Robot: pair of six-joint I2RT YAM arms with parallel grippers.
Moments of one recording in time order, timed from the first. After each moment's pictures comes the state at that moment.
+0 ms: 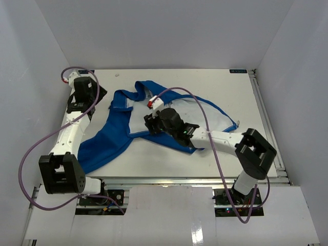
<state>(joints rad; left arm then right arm) 0.01 1.38 1.15 -0.25 -0.18 -0.68 1.00 1.65 1.06 0.24 0.17 0.08</state>
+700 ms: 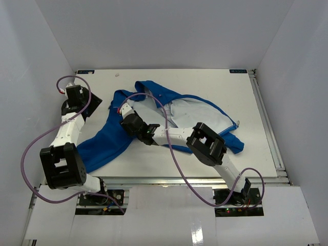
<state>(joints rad) 0.19 1.45 1.05 -0.25 0.06 -0.70 1.12 2.25 1.64 0.05 0.41 0.08</state>
